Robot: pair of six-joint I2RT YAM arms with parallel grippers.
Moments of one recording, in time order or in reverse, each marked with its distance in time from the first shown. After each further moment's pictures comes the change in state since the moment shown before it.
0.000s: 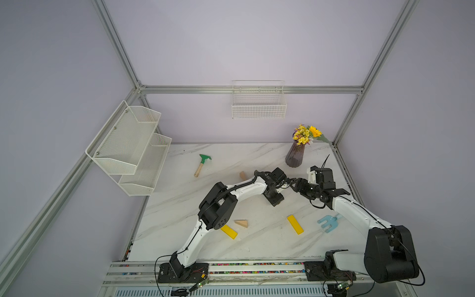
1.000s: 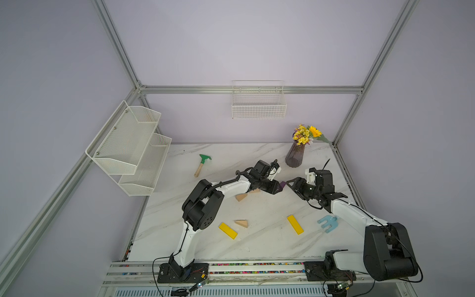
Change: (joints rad) left arm 0.127 -0.194 -0.330 0.577 0.381 -0.458; right arm -0.001 0.033 -0.071 0.217 -0.148 0.198
